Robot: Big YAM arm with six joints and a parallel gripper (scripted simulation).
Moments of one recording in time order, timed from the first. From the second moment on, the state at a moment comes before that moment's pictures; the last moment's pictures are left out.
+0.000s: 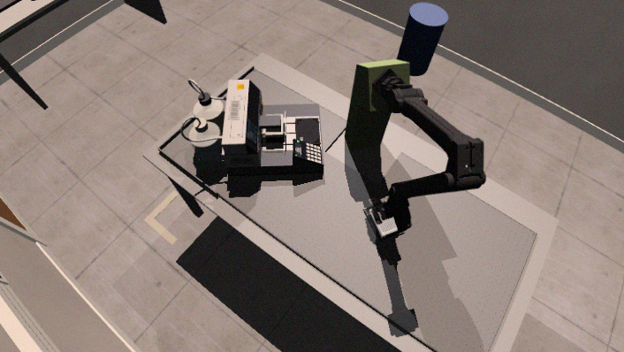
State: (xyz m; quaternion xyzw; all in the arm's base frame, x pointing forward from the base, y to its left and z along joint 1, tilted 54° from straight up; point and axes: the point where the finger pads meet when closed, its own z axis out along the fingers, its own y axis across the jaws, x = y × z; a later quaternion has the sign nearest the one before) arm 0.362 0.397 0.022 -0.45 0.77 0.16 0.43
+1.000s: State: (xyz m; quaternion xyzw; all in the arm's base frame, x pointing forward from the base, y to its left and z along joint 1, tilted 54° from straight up) arm 0.340 0.369 0.046 -0.45 0.77 0.16 0.43
